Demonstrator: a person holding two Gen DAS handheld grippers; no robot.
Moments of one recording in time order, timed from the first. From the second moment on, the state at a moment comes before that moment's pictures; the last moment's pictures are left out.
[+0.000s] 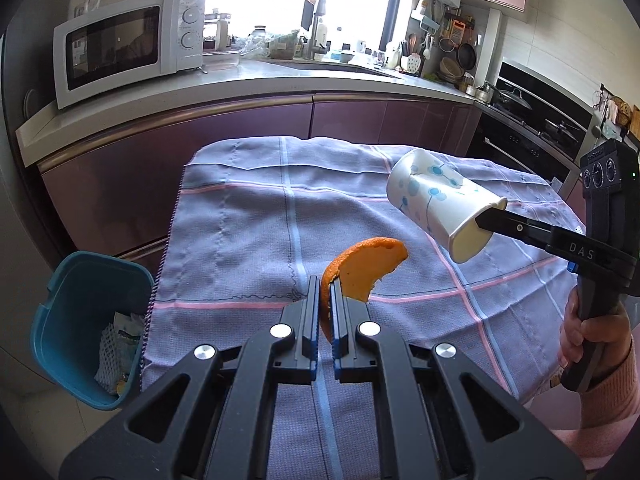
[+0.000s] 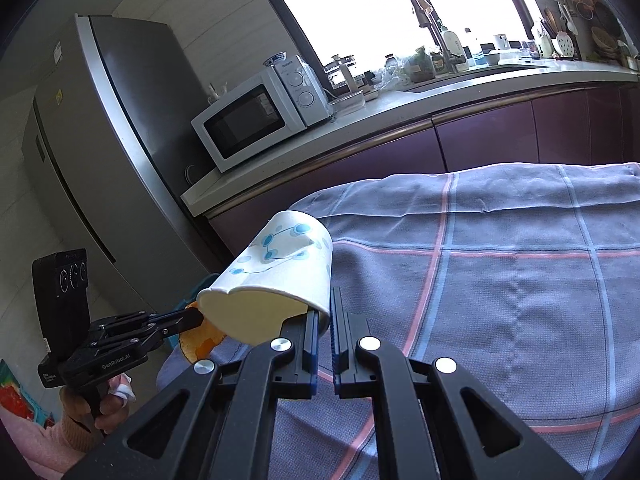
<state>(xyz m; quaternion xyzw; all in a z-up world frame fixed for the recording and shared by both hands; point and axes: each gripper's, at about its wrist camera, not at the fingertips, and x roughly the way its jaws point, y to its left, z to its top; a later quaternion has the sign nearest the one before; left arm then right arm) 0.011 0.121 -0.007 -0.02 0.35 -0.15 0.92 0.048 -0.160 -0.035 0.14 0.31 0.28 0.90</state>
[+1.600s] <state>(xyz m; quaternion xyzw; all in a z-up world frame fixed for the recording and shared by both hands) -0.010 0.216 -0.001 -0.07 0.34 -0.05 0.94 0.062 -0.071 -0.036 0.11 0.34 0.36 0.86</state>
